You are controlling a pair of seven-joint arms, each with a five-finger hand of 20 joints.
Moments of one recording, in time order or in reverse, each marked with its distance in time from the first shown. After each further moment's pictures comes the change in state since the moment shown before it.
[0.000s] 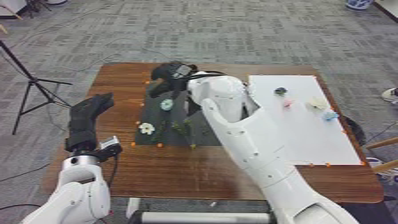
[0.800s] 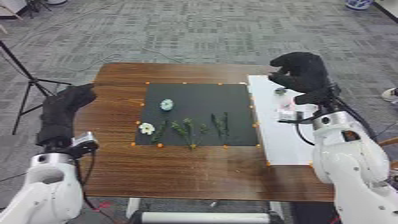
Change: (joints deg) left arm 9.0 -4.3 -19.3 -1.7 -0.9 -19.1 1.0; right arm -39.0 26.0 30.6 -35.0 33.9 33.2 9.3
